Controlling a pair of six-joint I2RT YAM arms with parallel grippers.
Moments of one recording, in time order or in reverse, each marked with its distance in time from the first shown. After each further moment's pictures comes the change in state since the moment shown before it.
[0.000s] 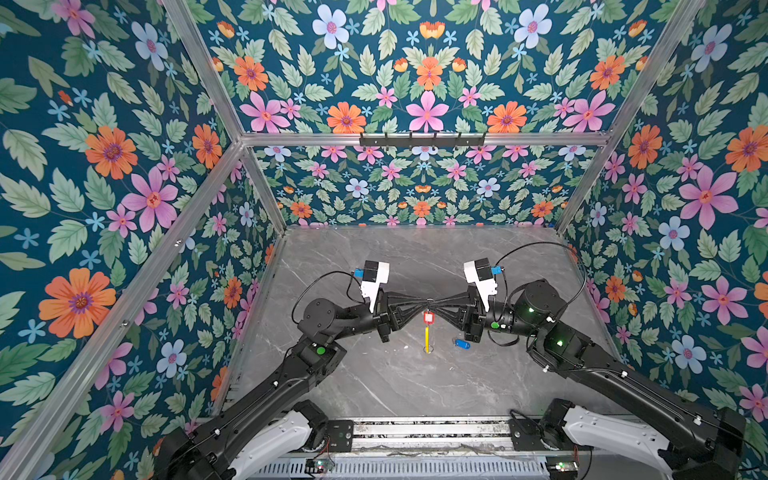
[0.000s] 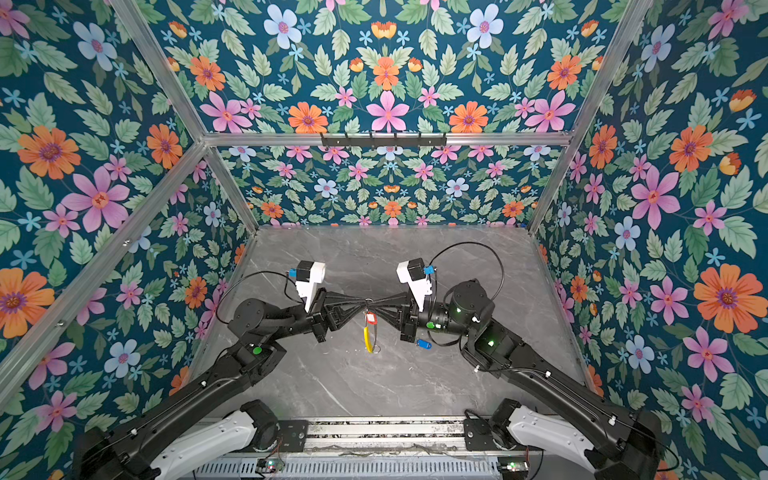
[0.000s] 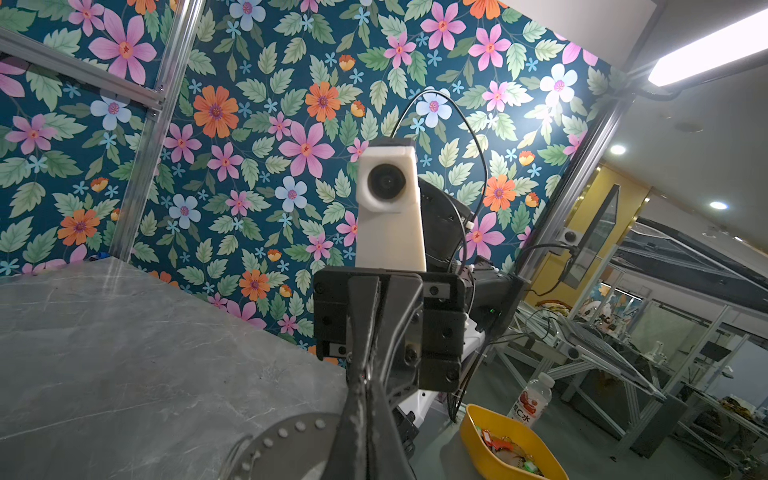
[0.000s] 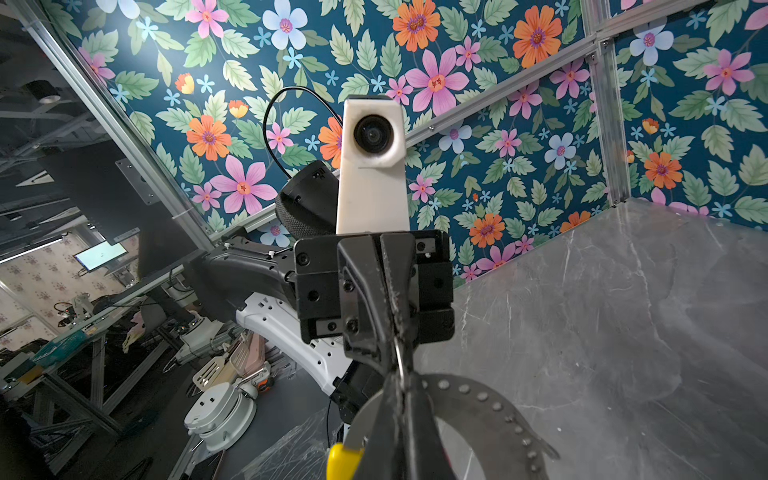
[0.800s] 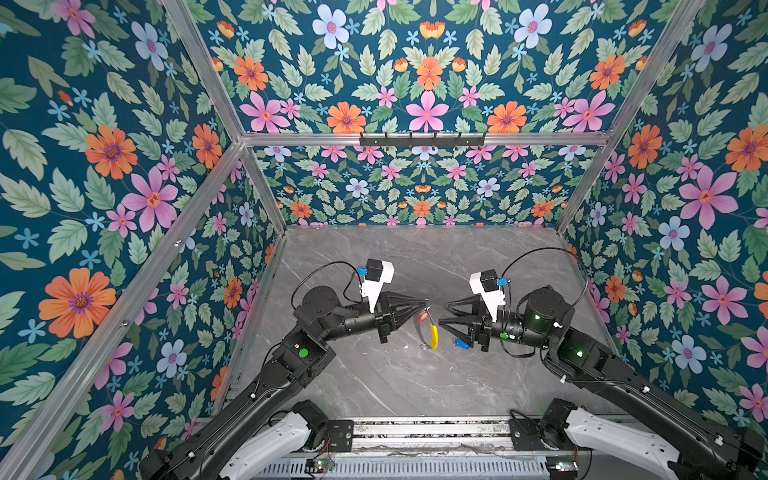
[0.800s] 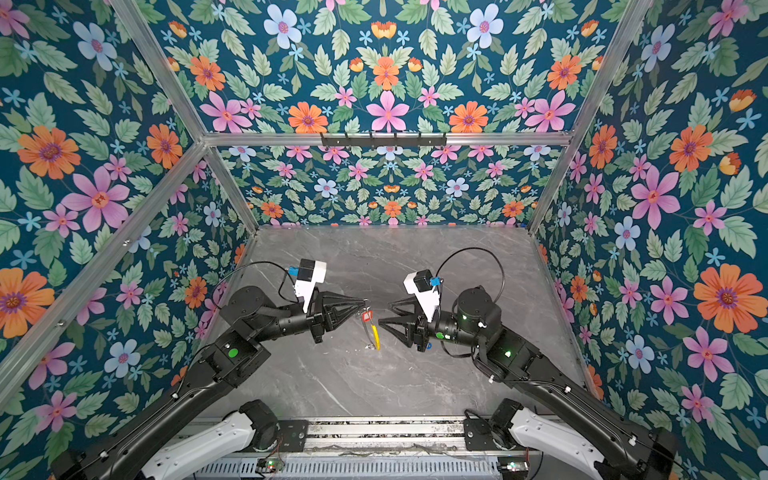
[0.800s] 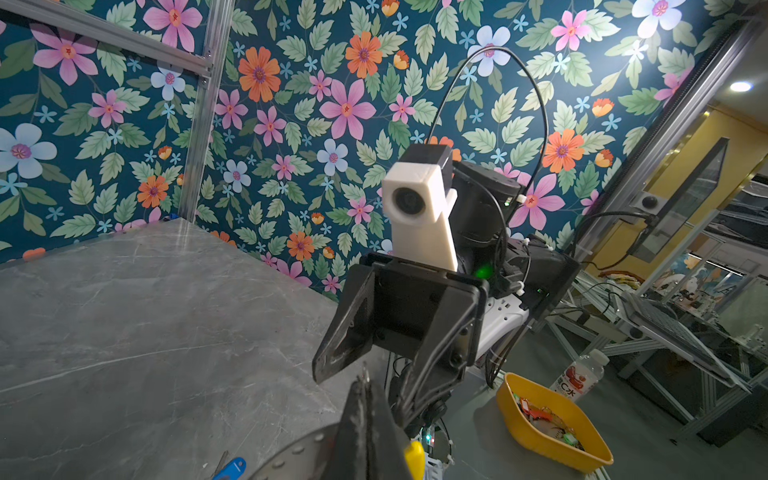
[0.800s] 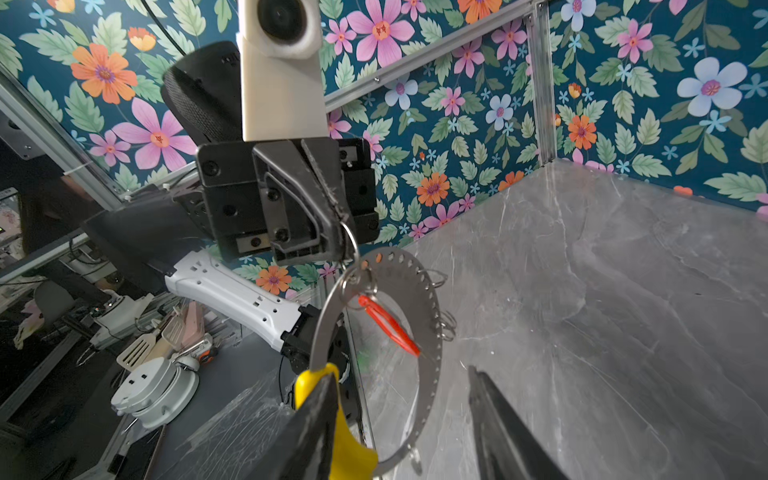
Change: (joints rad) left arm -0.008 -0.066 0.149 -0.475 -0.072 0.232; right arm 0.005 -0.095 -0.005 -0.301 0.104 -0.160
